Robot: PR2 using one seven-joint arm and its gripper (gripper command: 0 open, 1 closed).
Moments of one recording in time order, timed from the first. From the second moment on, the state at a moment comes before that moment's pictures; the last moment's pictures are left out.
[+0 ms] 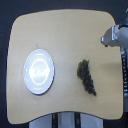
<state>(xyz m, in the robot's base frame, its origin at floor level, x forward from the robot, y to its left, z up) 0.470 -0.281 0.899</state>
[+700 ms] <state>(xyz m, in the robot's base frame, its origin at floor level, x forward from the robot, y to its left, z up) 0.468 -0.270 0.893</state>
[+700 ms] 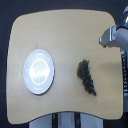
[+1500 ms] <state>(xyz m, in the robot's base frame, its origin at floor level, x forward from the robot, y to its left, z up) 0.419 -0.164 0.839</state>
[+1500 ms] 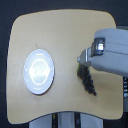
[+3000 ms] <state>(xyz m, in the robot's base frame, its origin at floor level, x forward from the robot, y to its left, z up) 0.415 -0.130 0.726</state>
